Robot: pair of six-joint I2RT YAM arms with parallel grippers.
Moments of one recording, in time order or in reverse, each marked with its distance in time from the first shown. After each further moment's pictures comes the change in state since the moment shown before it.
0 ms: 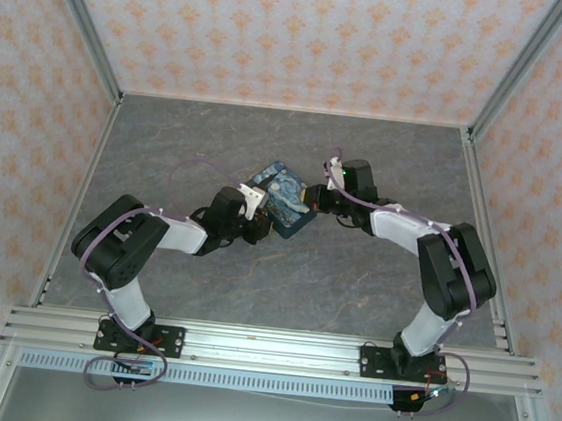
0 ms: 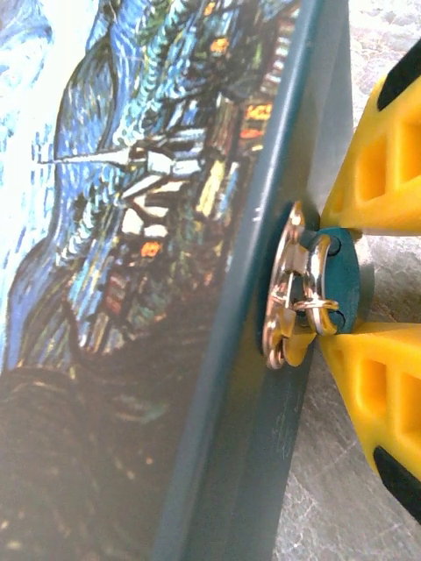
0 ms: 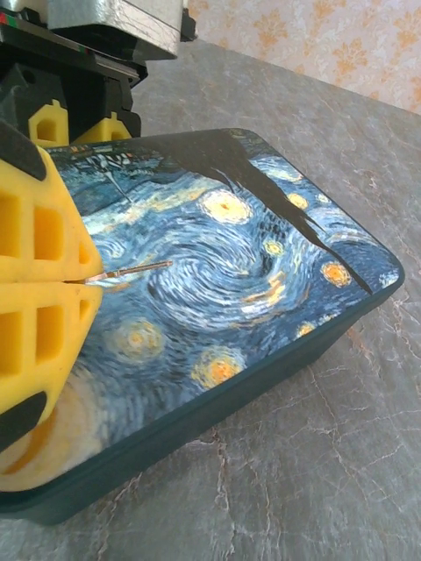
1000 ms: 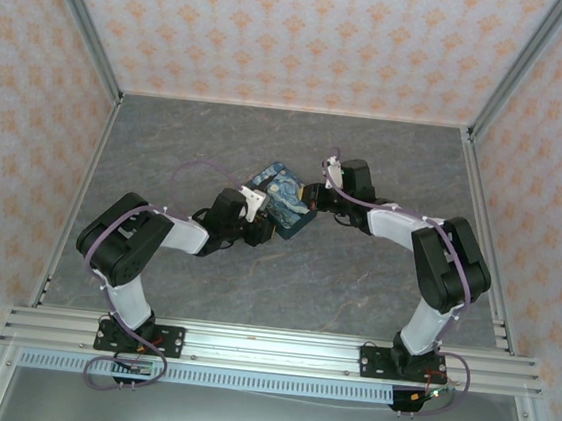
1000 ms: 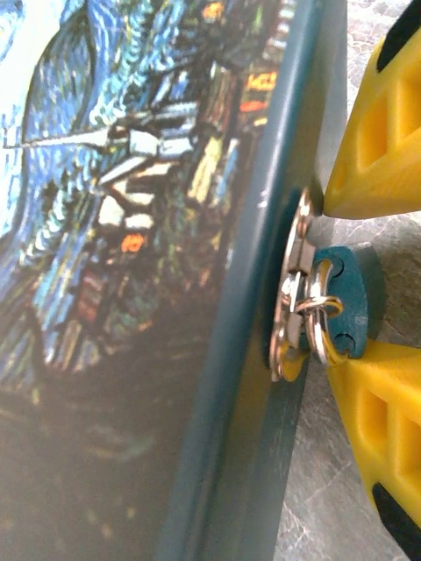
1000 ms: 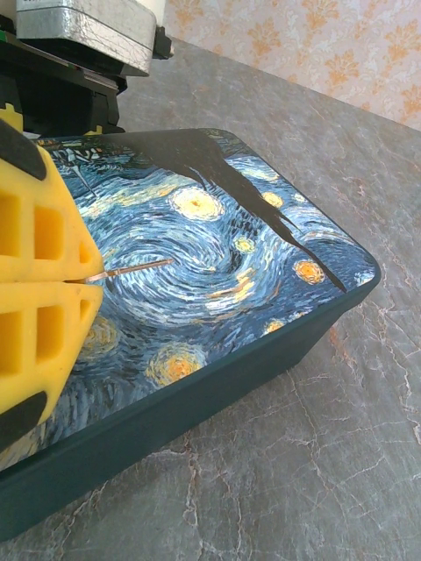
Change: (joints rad) left arm -0.001 0.034 0.000 0.013 0.010 0.002; right arm 0.000 0.075 0.005 0.098 -0.026 0.005
